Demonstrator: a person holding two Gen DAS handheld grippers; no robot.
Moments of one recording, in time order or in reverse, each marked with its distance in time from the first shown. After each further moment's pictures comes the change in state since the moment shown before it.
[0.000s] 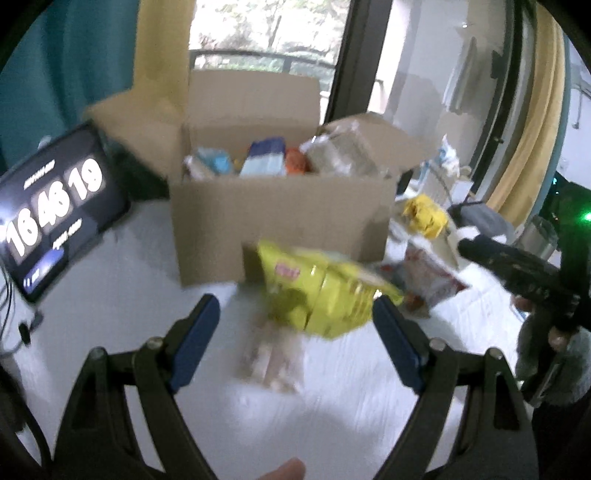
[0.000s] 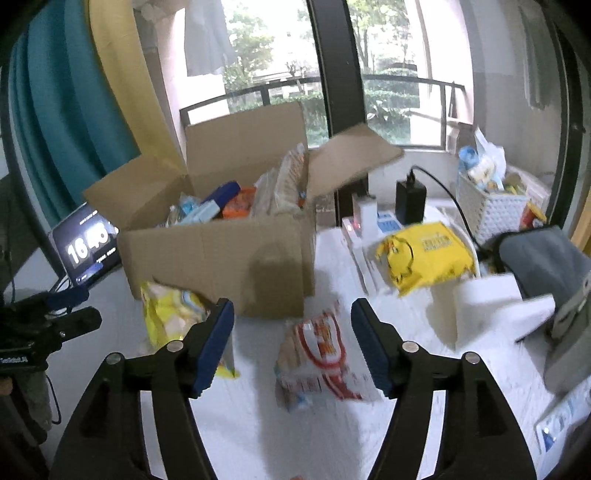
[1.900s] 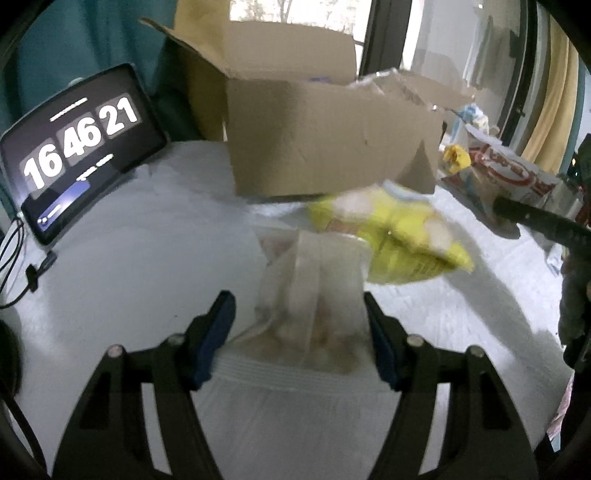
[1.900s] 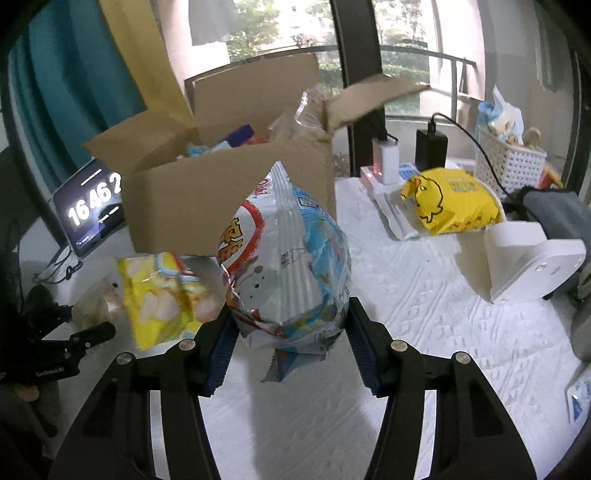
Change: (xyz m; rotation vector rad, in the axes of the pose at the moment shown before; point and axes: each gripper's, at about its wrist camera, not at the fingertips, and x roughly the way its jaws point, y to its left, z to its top) left arm 0.003 0.050 -0.071 0.003 0.070 0.083; right arm 0.019 0.027 -0.038 -0.020 0.108 0.017
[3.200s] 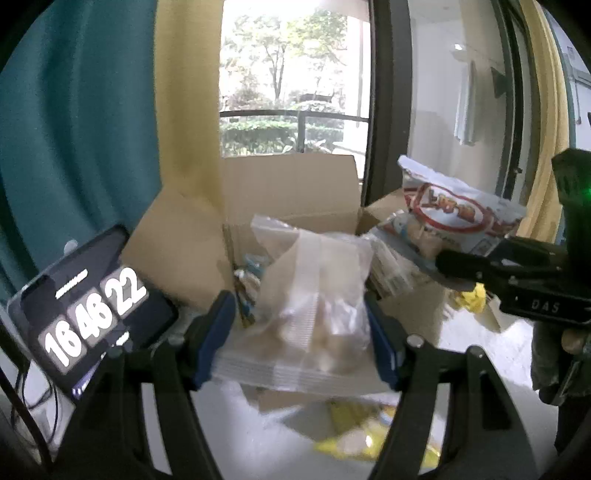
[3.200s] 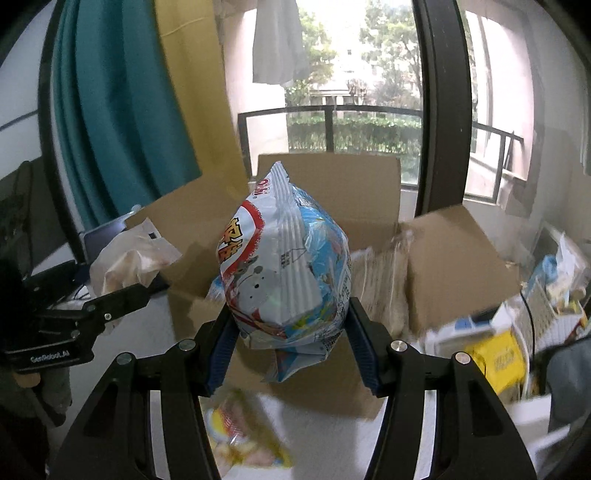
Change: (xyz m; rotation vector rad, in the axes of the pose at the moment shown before) left arm -0.018 -0.006 0.164 0.088 -0.303 0.033; right arm 0.012 0.061 0.136 -0.184 -0.182 0.103
